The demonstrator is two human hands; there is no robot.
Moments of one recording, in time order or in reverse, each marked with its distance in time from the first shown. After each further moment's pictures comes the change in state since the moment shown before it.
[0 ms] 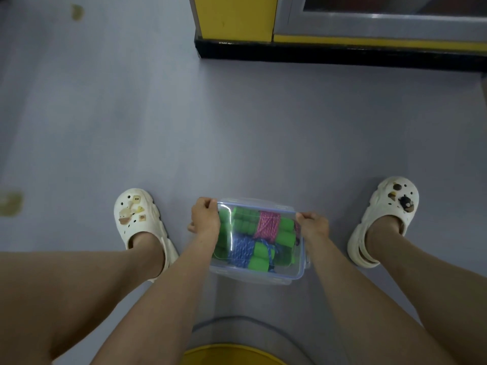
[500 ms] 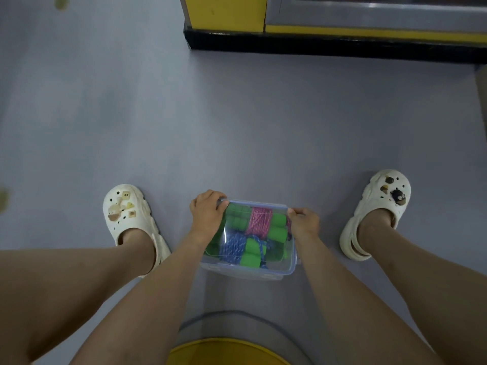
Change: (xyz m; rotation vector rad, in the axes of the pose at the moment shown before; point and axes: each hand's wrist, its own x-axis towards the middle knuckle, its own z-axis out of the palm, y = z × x) left_hand 0.005 -0.012 0.008 0.532 -0.122 0.610; right_hand 0.005 0.013 0.008 -0.004 0.041 -0.012
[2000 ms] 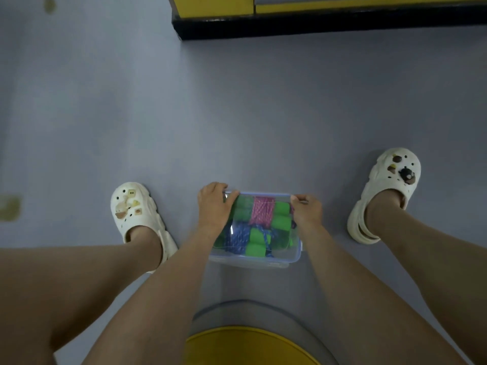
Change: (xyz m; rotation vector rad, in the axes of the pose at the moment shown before) left_hand -0.002 0.011 0.003 0.031 -0.029 0.038; right_hand 0.011 0.016 0.006 0.019 -0.047 0.004
